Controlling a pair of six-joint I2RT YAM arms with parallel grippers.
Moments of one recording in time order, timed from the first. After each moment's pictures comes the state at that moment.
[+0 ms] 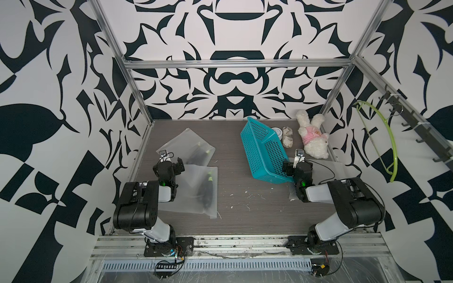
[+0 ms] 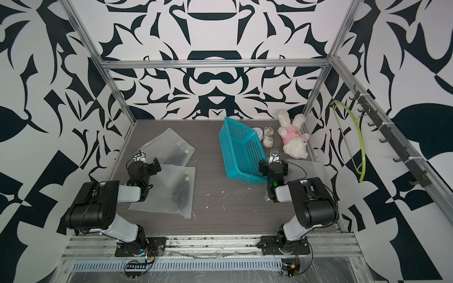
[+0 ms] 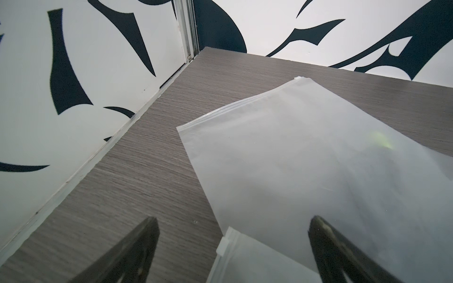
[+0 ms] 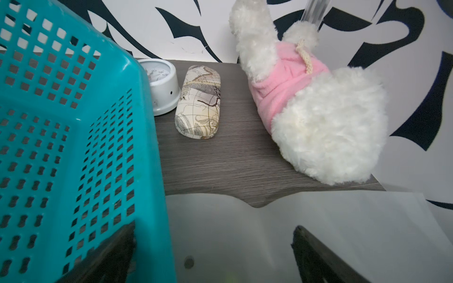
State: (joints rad) left arm 0.02 1.56 0.36 0.83 -0.21 -0.12; right arm 0.13 1.57 0.34 0.84 0.31 0.02
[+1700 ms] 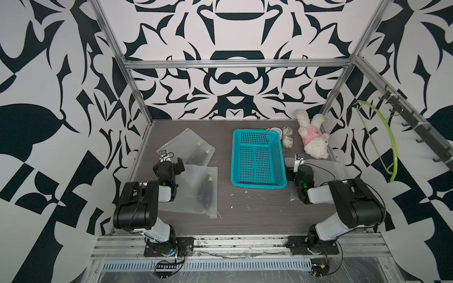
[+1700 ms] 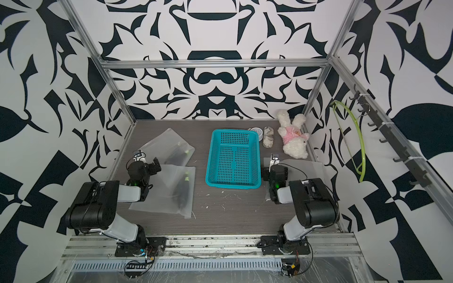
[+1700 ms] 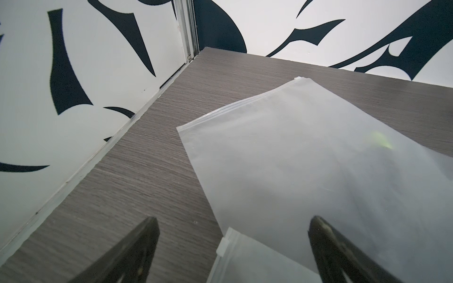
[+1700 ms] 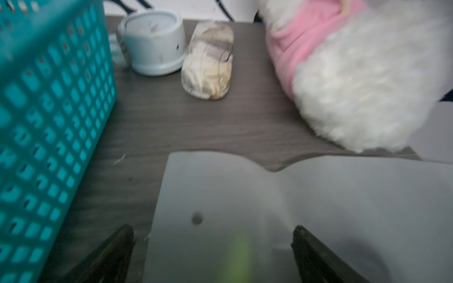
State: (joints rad) left arm 0.02 1.56 0.36 0.83 -0.21 -0.12; right arm 0.10 1.57 0.31 0.77 0.20 0.04
